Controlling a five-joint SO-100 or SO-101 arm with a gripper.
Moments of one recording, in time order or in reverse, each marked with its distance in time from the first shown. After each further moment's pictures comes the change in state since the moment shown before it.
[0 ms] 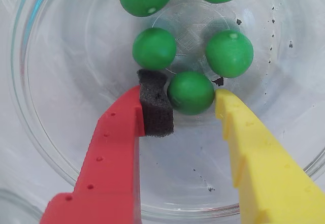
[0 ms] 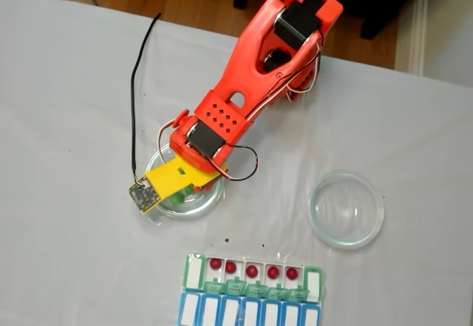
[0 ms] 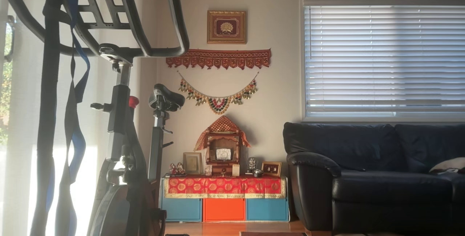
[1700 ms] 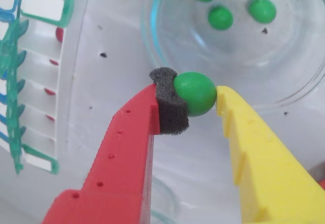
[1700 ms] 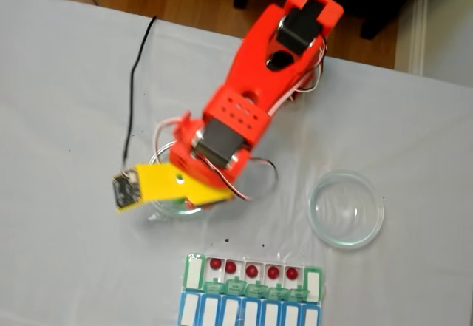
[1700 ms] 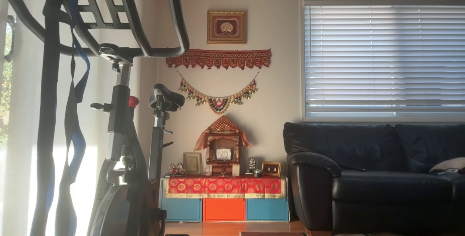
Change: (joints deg) arm -9.8 -4.6 -38.1 32.6 30.9
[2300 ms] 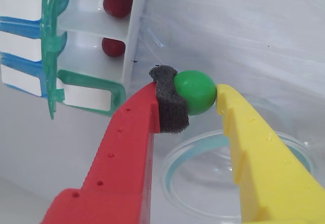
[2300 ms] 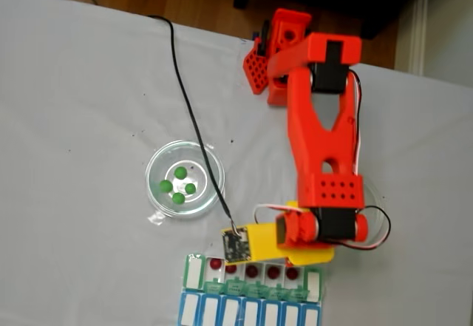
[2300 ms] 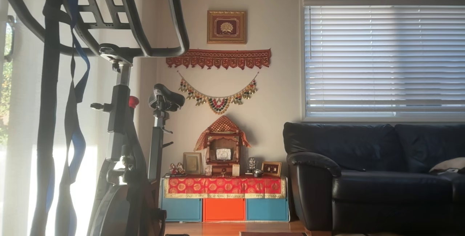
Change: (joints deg) arm -28.7 -16.3 -8.9 -4.7 35.2
